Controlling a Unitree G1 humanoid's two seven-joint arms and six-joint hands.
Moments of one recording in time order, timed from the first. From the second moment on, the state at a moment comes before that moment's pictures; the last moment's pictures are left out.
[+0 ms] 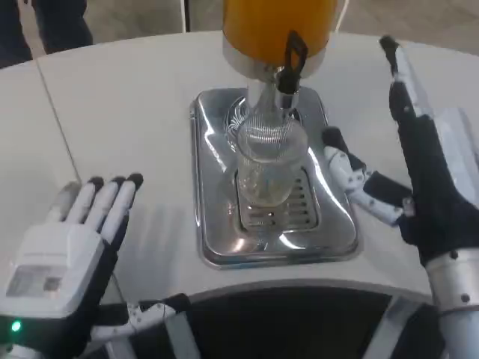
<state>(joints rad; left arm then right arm) 0.10 0.60 -0.09 -0.24 0.89 -0.01 0.26 -0.23 0.06 0.07 -0.58 -0.71 0.23 0.10</state>
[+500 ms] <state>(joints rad) 0.11 0.51 -0.10 -0.28 0.94 0.01 0.24 -0.47 0.06 0.04 -0.40 -0.39 0.26 0.08</state>
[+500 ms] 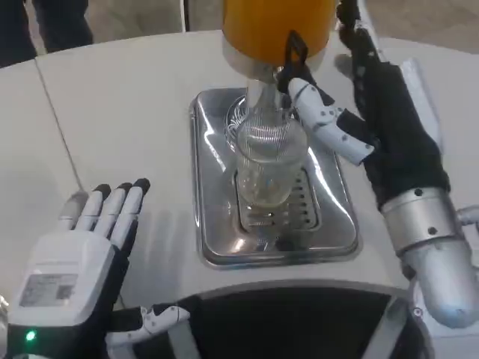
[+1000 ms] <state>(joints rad) 0.12 0.47 -0.09 -0.28 0.95 0.02 0.24 -0.52 -0.04 0.09 -0.29 -0.23 0.23 0.15</state>
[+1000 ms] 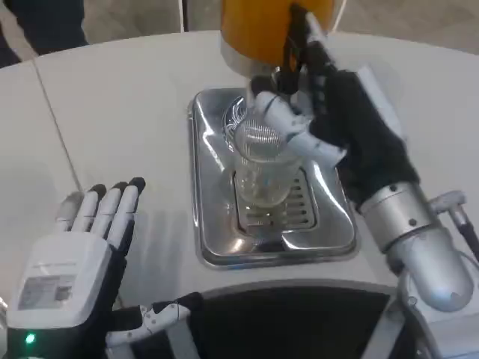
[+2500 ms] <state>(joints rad) 0.09 0.37 -0.08 -0.26 0.87 0.04 0.23 -0.74 -0.25 0.41 -0.42 -0.83 0.53 0.48</state>
